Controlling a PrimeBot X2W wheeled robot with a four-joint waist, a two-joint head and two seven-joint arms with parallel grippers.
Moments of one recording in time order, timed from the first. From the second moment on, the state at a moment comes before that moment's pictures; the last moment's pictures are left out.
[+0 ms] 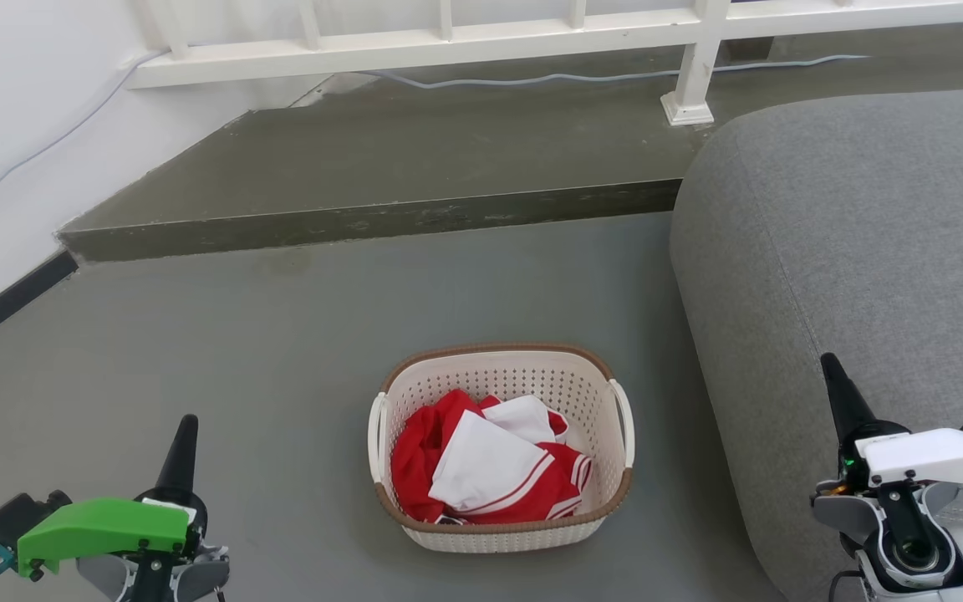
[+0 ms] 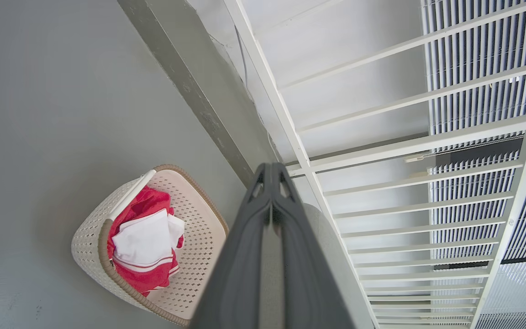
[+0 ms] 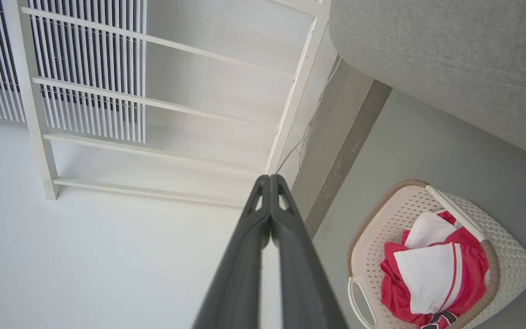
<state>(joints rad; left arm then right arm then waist) -0.06 0.04 0.00 0.30 -1.33 -0.10 0.03 -0.04 -0.08 0.02 0.29 1.35 0.08 0.00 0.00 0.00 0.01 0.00</state>
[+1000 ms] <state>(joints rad) -0.06 0.04 0.08 0.28 -1.60 -0.12 0.11 -0.05 -0.06 -0.09 0.29 1.63 0.11 0.07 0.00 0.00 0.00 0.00</state>
